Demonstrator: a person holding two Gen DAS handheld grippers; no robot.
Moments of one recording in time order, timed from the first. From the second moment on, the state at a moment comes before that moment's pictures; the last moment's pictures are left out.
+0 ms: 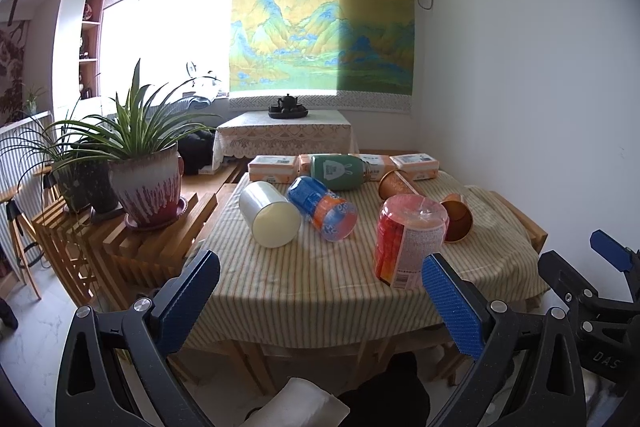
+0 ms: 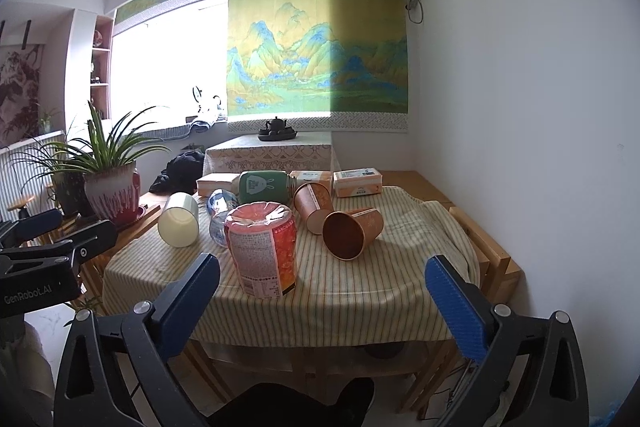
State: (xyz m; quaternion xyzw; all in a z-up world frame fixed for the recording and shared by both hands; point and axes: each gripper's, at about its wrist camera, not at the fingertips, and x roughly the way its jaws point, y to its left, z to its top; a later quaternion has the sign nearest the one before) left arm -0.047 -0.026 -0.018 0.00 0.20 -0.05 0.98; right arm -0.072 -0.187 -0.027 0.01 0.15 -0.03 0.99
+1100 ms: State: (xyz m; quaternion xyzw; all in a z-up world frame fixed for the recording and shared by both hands) left arm -0.048 -0.027 -0.018 0.00 0.19 -0.05 0.98; right arm -0.073 -0.190 -0.028 0.02 0.14 -0.04 0.99
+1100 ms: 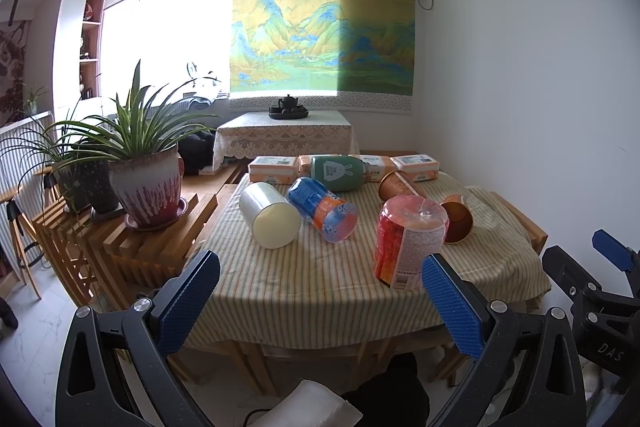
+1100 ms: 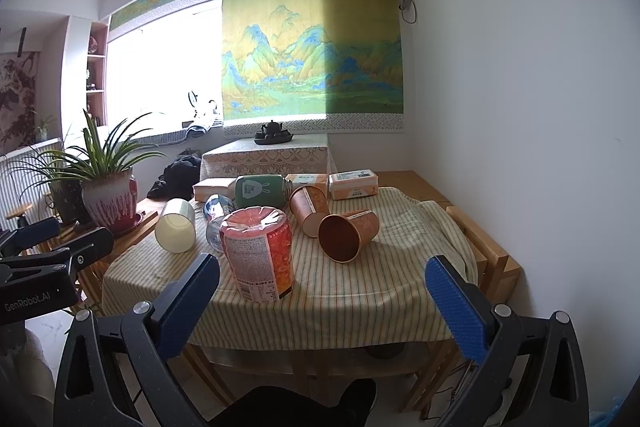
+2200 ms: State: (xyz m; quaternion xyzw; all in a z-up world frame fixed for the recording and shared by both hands) left arm -0.046 -0.028 -0.017 0.00 0.20 -0.05 0.98; right arm -0.070 -0.190 -0.029 0.02 0.15 -0.04 0.99
